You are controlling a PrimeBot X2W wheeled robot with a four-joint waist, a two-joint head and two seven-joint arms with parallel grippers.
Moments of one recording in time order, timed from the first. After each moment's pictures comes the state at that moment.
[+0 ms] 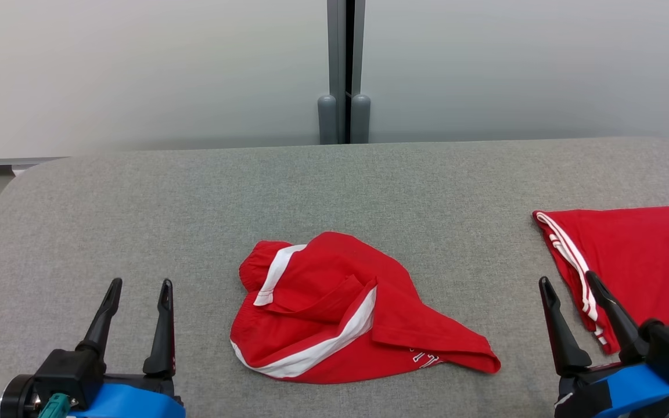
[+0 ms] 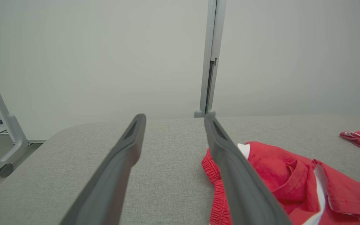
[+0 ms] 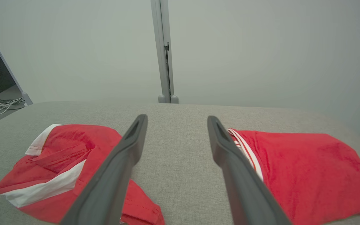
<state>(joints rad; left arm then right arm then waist) 0.01 0.43 -0.36 -0.02 -0.48 0.19 -0.21 0.10 -0.07 -0.03 -0.19 0.16 0.13 0.07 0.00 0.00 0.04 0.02</state>
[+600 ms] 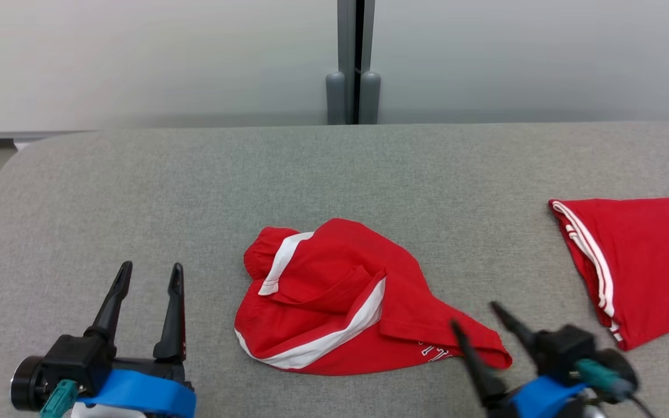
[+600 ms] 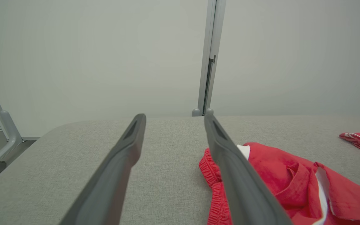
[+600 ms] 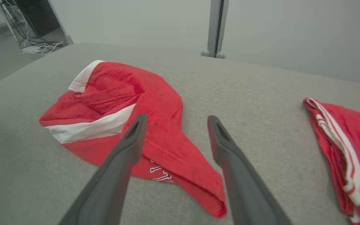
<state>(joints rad) -0.02 0.42 -0.38 -0.03 -0.49 0.18 -0.21 0.05 -0.13 0.19 -0.08 0.15 0.13 0.14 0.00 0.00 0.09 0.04</state>
